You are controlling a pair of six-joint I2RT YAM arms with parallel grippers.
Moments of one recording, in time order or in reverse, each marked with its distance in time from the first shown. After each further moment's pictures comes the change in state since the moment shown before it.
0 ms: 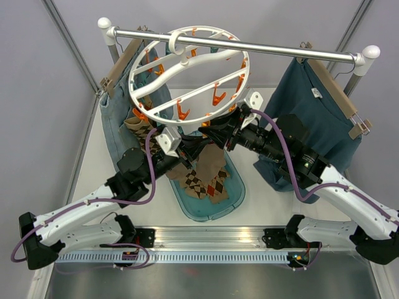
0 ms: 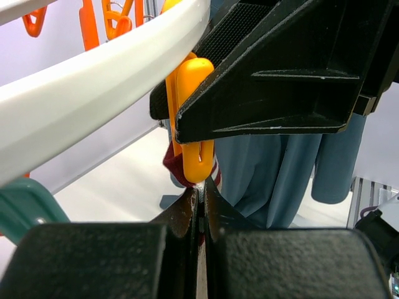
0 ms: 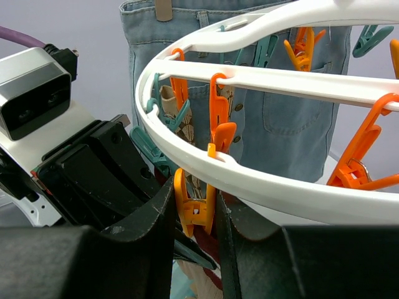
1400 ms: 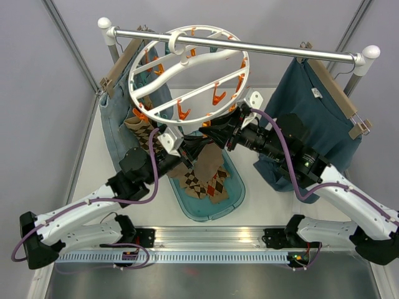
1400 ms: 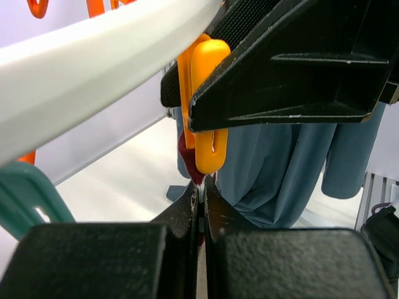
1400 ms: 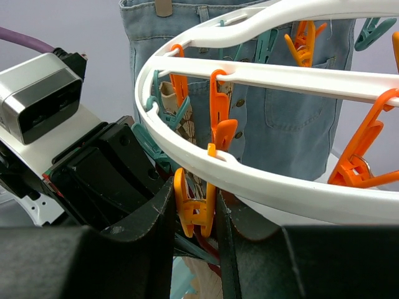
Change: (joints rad) left arm 0.000 0.007 -0.006 -0.021 -0.036 0.010; right arm -0.014 0.000 0.000 -0.010 -0.019 0.005
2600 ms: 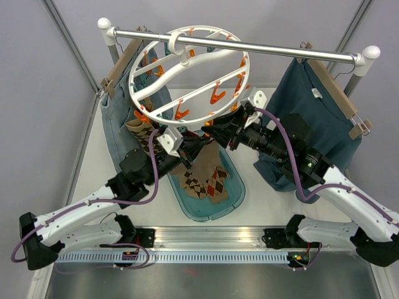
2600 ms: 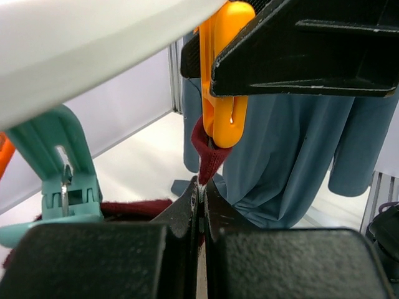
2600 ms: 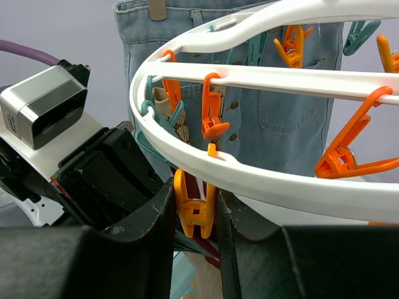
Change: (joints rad) left arm 0.000 -0.015 -0.020 -0.005 -0.028 0.001; right arm -0.011 -0.015 0.000 -0.008 0.000 0.008
